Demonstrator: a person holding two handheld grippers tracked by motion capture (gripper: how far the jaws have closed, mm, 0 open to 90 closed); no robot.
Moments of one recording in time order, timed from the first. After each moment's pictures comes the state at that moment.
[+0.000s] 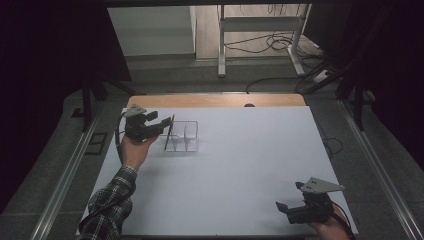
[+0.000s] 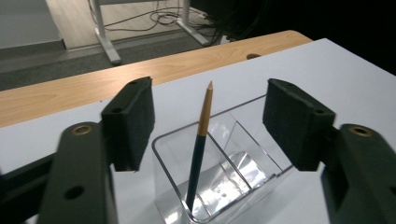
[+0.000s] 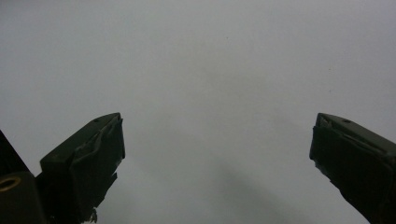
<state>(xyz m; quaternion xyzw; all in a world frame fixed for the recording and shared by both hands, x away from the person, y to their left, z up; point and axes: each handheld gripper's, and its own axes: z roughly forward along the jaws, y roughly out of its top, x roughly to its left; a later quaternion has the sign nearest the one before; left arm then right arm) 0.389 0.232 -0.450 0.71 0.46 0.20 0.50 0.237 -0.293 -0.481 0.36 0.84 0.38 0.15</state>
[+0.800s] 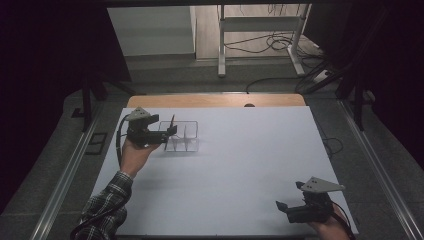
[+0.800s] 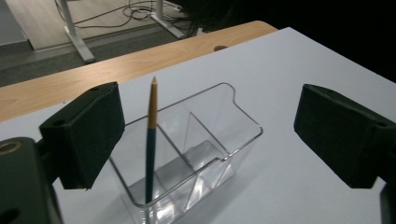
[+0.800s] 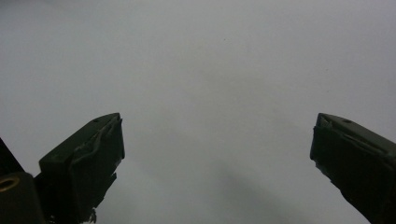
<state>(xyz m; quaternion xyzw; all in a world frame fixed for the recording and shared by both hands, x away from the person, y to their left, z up) 0.371 0.214 -0.437 0.74 0.42 0.17 0.50 0.238 -0.294 -0.481 0.37 0.83 0.38 0.15</state>
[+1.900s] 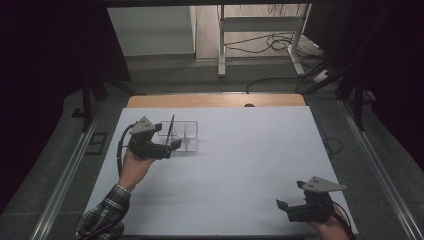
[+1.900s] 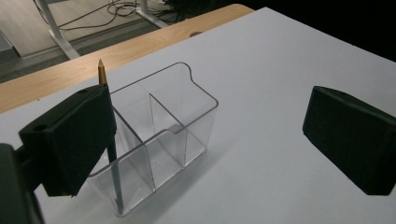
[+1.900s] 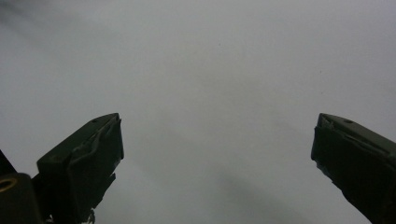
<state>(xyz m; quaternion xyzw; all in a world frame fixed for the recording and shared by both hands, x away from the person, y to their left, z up) 0.335 0.199 -0.436 0.77 0.38 0.18 0.48 0.238 -0.294 -0.481 0.38 0.82 0.39 0.16</state>
